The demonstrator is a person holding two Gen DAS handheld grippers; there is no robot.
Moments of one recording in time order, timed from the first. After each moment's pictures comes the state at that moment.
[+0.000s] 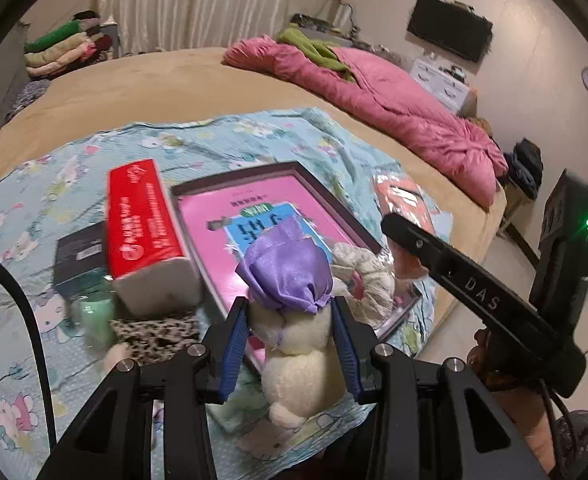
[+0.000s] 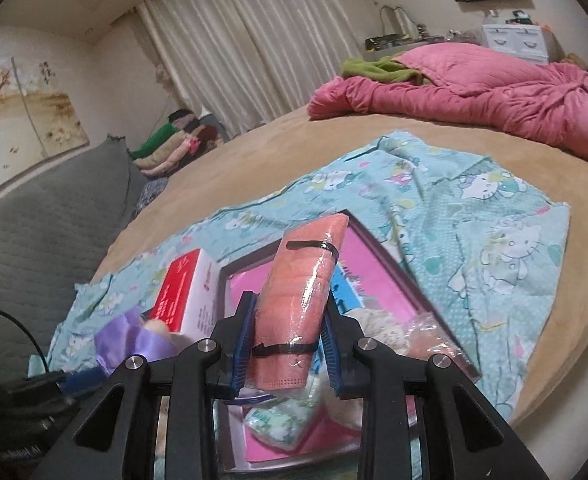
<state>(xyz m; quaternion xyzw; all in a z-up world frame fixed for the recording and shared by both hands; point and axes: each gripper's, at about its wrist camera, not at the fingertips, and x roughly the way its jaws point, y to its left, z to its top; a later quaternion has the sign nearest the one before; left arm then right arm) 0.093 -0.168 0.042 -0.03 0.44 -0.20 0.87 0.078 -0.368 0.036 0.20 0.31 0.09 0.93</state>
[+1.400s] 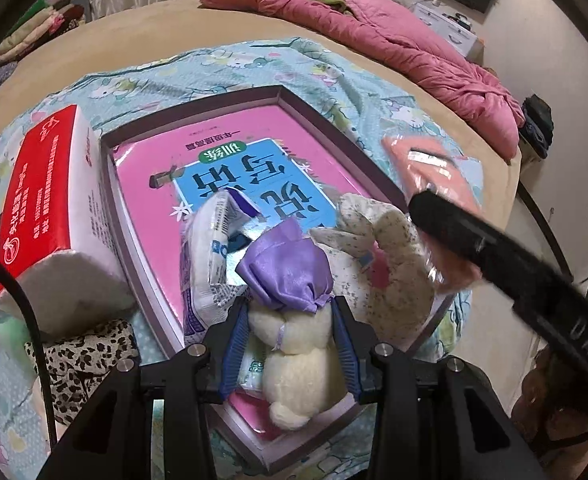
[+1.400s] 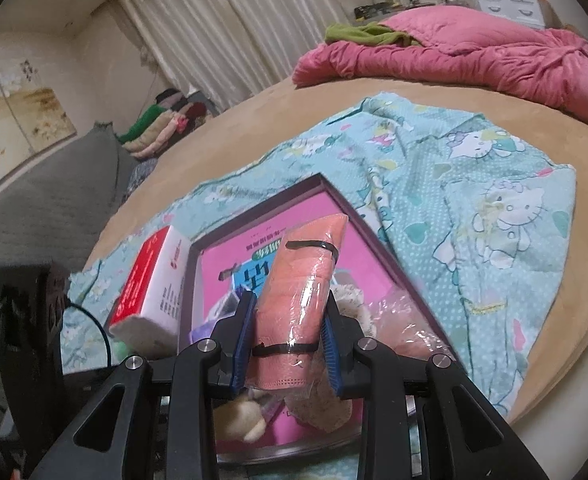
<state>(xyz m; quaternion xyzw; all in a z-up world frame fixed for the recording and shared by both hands) 0.152 -0.219 -0.038 0.00 0.52 -0.21 0.83 0.101 -0.384 -0.004 0.20 0.37 0.10 0.90</state>
